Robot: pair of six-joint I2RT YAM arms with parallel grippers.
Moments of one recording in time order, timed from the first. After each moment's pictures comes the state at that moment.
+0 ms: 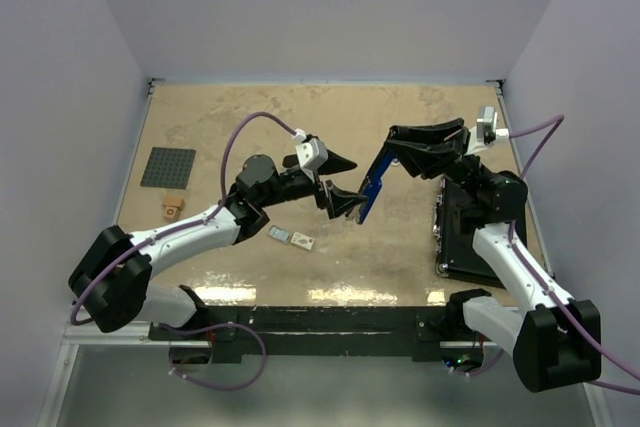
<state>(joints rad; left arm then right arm) -0.75 1.35 0.76 0.72 0.55 -0.22 0.17 1.04 0.62 1.24 -0.78 0.82</state>
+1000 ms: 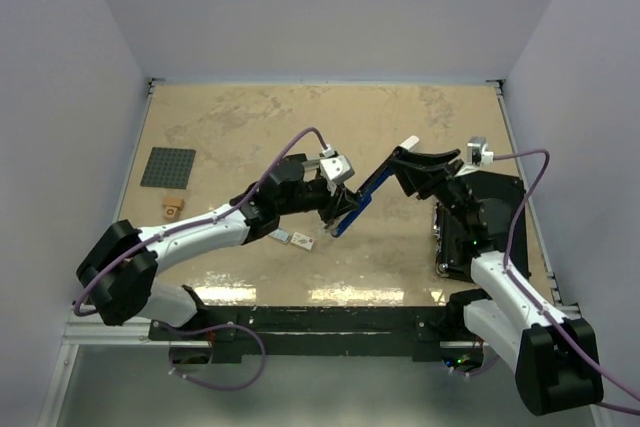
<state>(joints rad) -0.84 1.40 0.82 0.34 0.38 -0.06 0.17 0.91 0.35 1.07 -0.57 0.75</state>
